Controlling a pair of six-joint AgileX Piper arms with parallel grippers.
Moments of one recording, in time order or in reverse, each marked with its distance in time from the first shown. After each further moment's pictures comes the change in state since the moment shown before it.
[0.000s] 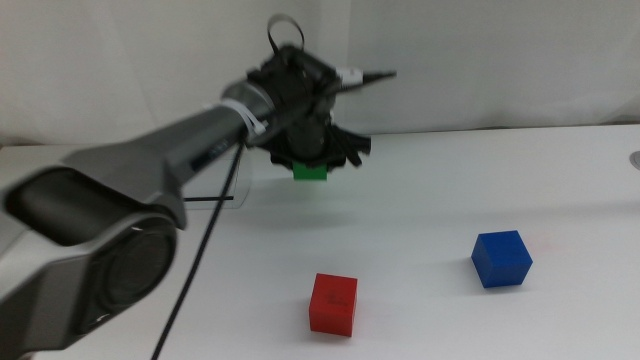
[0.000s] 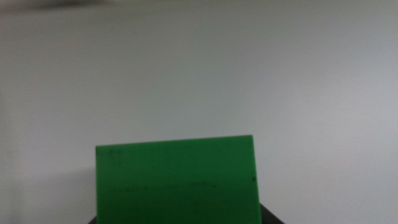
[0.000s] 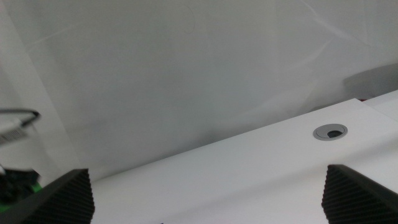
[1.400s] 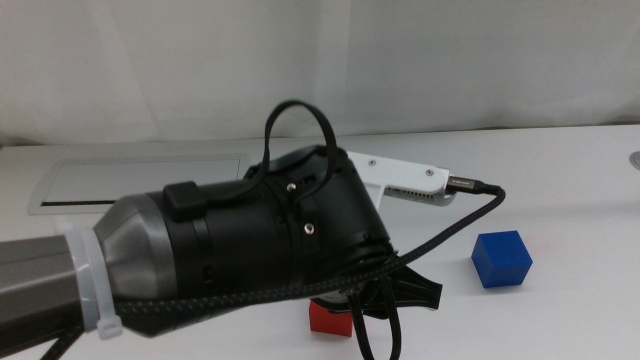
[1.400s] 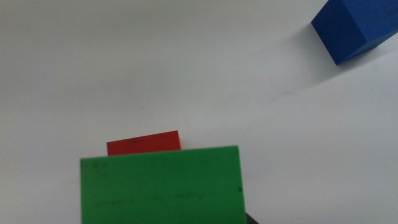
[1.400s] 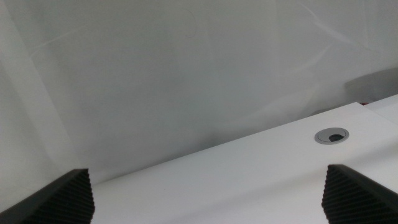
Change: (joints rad) left arm -0.474 -0.692 0.830 0.129 -0.035 -0.318; right arm 0.000 0.000 0.000 0.000 -0.010 0.000
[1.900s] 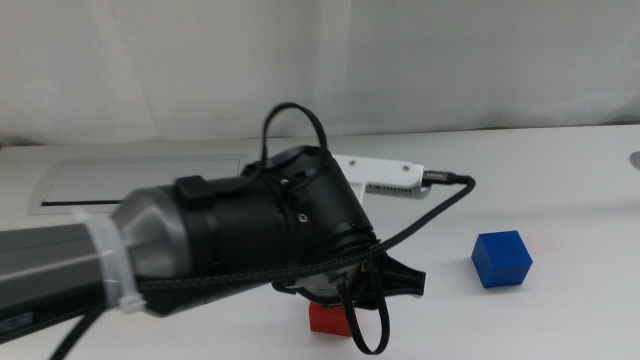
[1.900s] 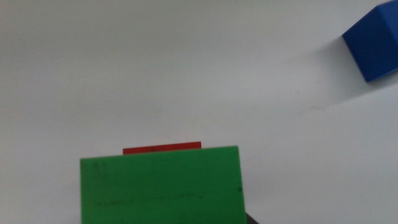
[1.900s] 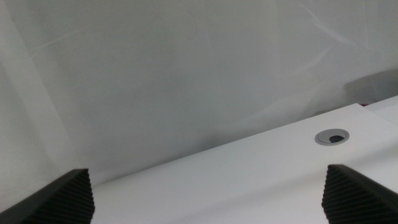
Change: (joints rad) left arm 0.055 0.023 0.029 -0.012 -0.053 -0.038; right arm 0.000 0.000 0.000 0.000 -0.002 0.000
